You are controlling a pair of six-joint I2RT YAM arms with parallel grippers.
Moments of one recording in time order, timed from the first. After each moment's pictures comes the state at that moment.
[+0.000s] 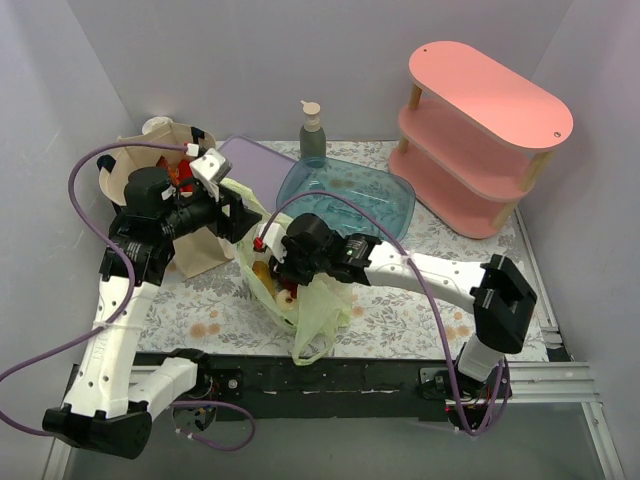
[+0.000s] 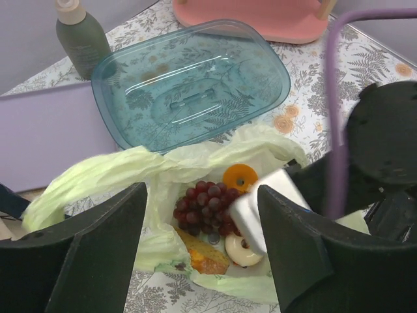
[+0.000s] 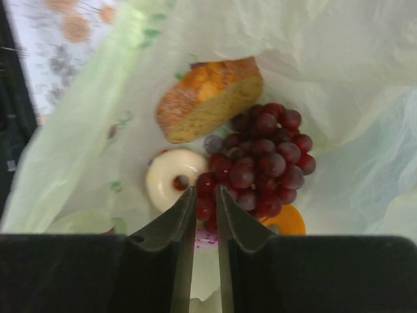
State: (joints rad) left arm -0.18 0.99 1.26 -0.61 0.62 0.15; right arm 1.11 1.64 1.31 -0.35 -0.17 -0.23
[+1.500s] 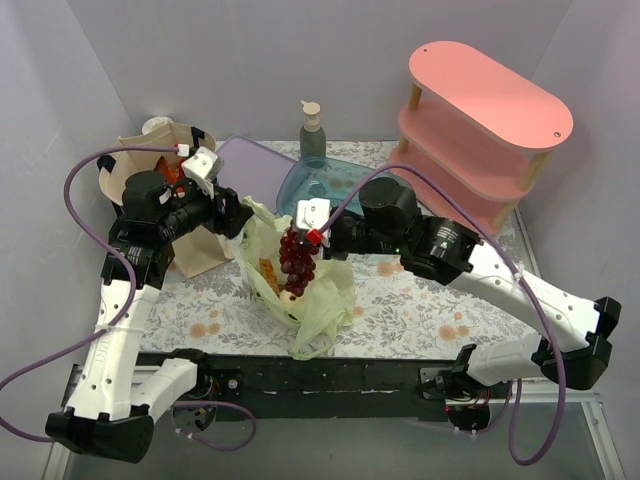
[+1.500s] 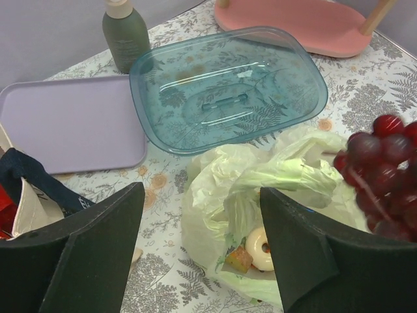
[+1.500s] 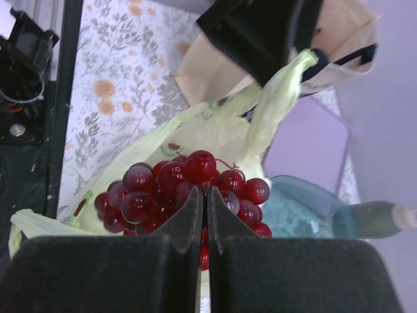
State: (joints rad) left arm -0.15 0.95 1.20 -0.54 0.53 0.11; right arm 1.08 1.29 1.46 -0.50 -0.28 -0.50
